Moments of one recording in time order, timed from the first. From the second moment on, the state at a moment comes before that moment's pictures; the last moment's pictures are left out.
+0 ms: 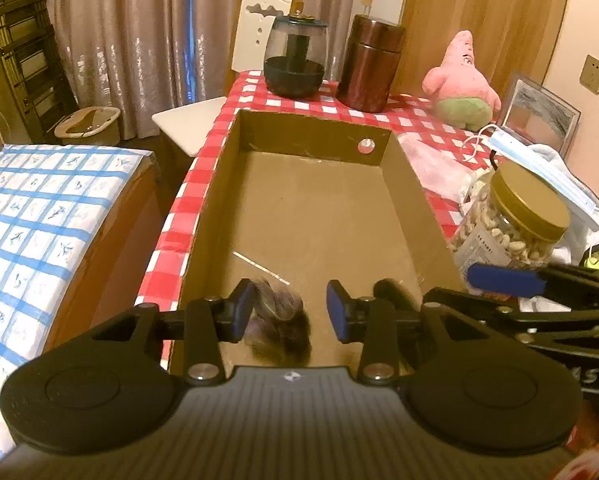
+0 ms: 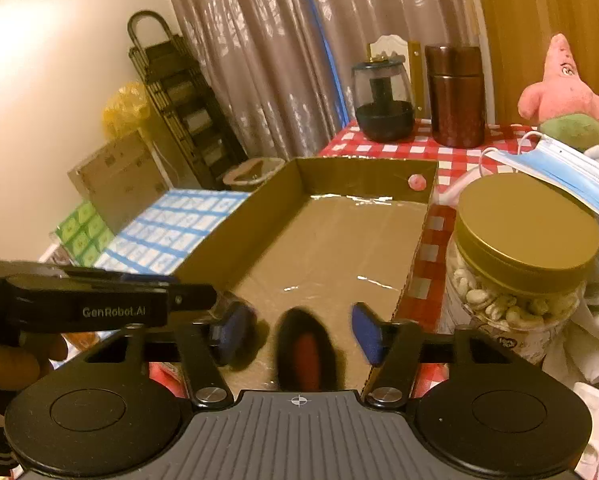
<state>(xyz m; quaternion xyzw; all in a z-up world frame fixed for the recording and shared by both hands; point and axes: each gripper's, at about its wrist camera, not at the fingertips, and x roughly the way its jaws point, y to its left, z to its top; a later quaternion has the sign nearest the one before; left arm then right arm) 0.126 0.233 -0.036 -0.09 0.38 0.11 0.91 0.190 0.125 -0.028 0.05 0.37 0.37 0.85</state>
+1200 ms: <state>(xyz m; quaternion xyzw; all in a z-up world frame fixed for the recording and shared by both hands) 0.111 0.088 0.018 -0.09 0.34 0.02 0.93 0.133 -0.046 0.043 -0.08 0.29 0.22 0.93</state>
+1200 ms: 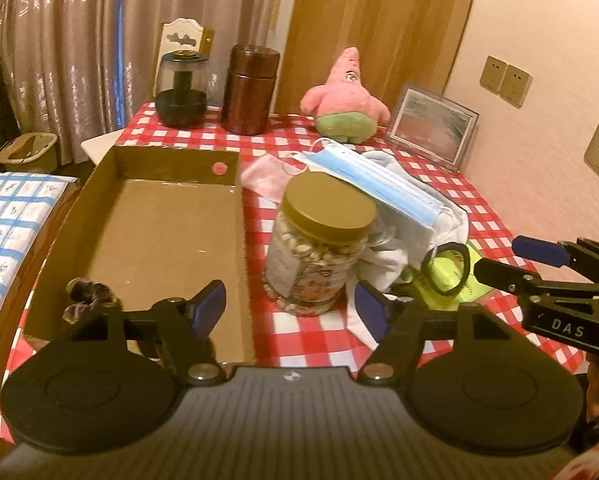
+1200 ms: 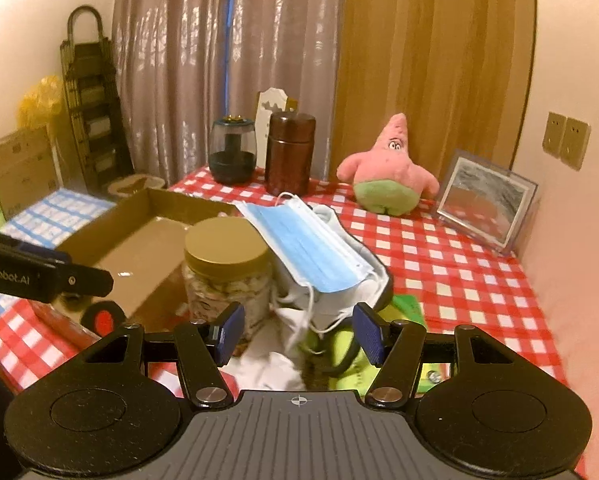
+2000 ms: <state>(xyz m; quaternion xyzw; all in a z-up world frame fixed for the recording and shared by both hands) 0.157 0.068 0.006 -0.07 0.35 -0.01 0.93 0.184 -0.044 0.016 -0.17 0.29 0.24 0.91</state>
